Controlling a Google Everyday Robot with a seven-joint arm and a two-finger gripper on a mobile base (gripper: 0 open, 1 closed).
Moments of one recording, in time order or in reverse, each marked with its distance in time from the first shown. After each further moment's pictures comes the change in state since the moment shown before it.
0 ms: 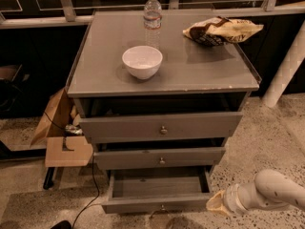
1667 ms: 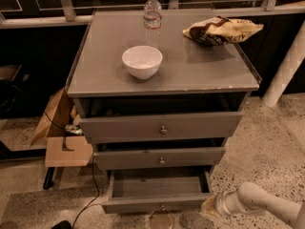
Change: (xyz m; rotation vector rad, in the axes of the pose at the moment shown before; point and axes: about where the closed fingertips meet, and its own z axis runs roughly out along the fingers) arm 0.100 -0.069 0.135 0.068 0.028 -0.098
